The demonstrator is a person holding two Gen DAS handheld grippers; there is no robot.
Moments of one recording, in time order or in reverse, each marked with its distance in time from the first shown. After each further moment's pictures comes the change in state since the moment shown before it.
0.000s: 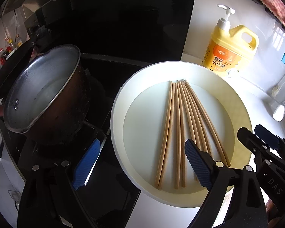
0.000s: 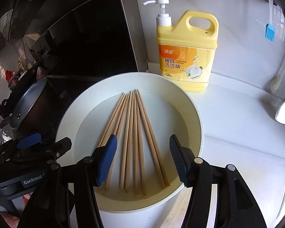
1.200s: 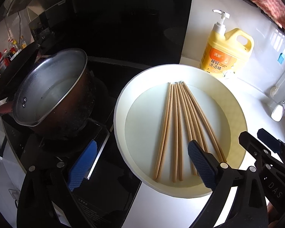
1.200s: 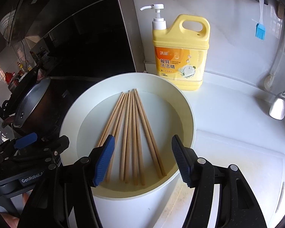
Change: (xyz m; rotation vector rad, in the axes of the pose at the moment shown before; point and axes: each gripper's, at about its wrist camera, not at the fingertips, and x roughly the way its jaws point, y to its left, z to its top) left arm -0.020 -0.002 -0.013 -0.006 -0.028 0.012; right arm -0.023 -0.001 -0.011 0.019 -0.010 -0.014
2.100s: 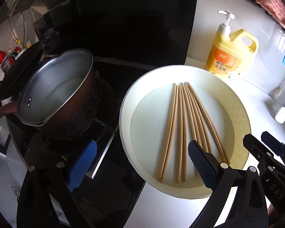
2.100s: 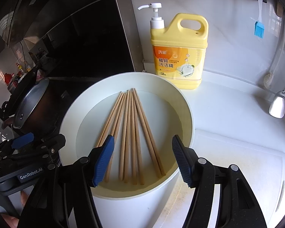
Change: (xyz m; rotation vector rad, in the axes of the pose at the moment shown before) left arm 0.001 0.006 0.006 0.006 0.005 0.033; right arm 0.000 -0.003 0.001 0.004 0.009 0.003
